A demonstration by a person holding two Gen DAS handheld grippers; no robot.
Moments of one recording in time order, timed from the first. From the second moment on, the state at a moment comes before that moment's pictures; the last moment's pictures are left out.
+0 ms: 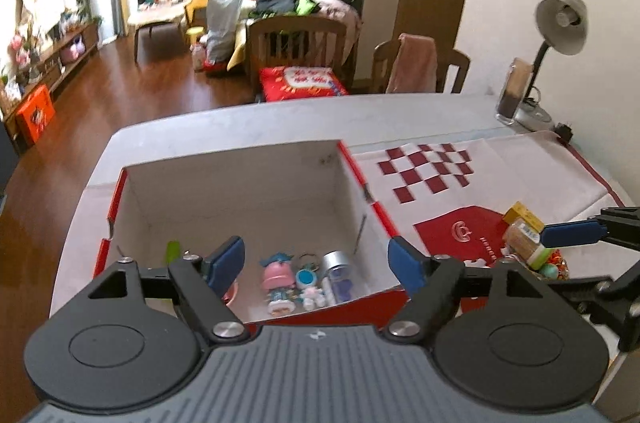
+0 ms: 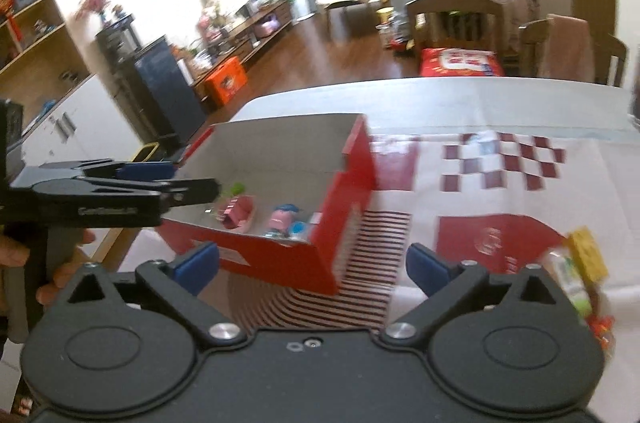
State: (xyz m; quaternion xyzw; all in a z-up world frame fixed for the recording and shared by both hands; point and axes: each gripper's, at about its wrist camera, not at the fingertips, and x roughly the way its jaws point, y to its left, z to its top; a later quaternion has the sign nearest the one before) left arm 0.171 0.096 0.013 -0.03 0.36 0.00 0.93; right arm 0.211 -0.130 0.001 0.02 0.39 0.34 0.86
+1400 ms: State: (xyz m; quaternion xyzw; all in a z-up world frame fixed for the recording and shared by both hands) left arm 0.204 -0.132 -0.118 0.12 0.39 -0.22 0.89; right arm 0.250 -0.337 -0.121 -0.03 0.44 0.15 0.88
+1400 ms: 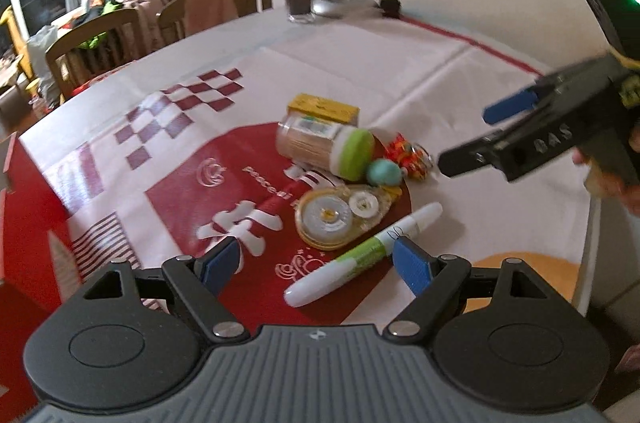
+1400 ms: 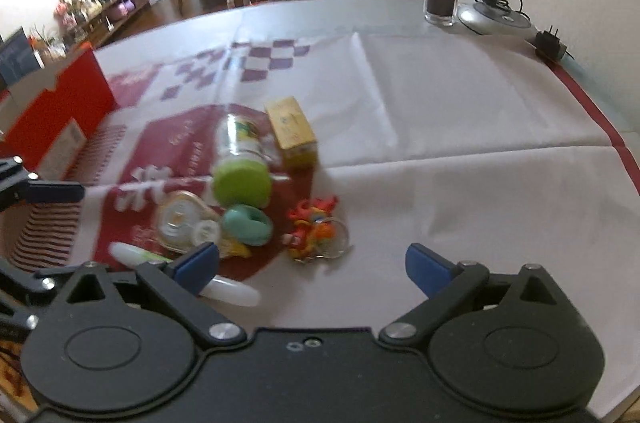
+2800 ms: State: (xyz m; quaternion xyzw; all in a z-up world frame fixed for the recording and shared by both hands) left arm 0.214 -0.173 -0.149 0.15 0.43 -0.31 0.83; right arm 0.276 -0.321 -0.144 -0.09 0.44 0.19 0.87
